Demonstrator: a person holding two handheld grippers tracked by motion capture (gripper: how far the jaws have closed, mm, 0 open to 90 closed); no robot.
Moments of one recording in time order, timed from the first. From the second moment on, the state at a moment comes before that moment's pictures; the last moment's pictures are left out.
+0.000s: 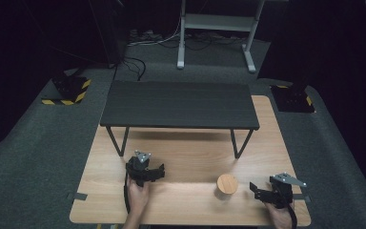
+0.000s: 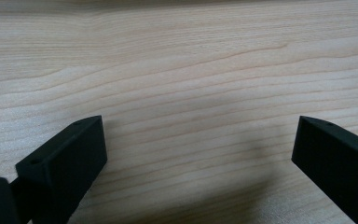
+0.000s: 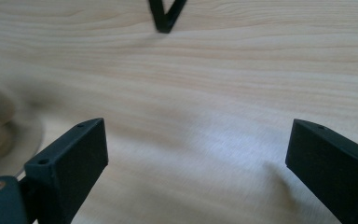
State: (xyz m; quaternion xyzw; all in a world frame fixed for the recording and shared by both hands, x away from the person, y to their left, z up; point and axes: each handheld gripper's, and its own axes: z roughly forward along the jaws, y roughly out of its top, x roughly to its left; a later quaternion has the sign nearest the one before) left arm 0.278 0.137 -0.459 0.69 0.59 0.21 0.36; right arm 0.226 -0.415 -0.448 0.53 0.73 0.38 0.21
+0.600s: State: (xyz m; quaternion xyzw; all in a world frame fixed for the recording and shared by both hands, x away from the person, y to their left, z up) left arm 0.277 0.139 -0.460 0.69 0.60 0.21 0.36; right arm 0.187 -0.387 -0.433 0.39 0.81 0.41 0.17
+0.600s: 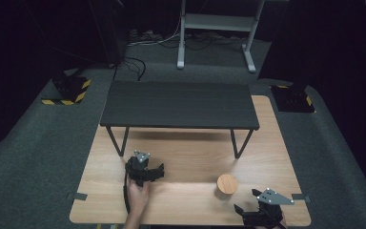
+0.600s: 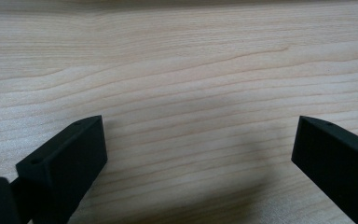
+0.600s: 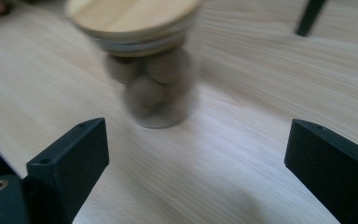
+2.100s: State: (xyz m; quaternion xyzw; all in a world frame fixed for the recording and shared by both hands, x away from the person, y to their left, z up) left arm 0.277 0.142 -0.461 0.68 0.60 0.21 0.37; right arm 0.224 -0.349 -0.439 0.33 0.83 0.42 0.19
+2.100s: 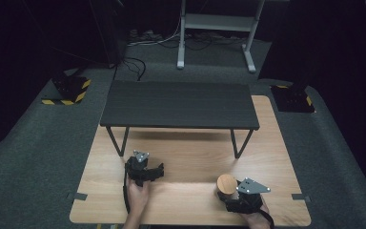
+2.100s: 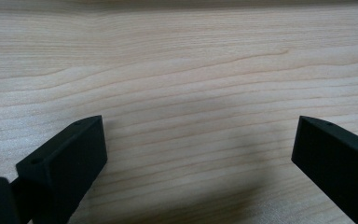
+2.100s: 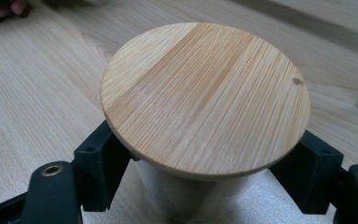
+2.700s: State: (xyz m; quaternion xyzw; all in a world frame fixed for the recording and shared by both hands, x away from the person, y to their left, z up) left arm 0.277 0.143 -0.461 0.68 0.60 0.21 0.37; right arm 0.222 -0.349 -0.439 0.32 0.83 0.42 0.19
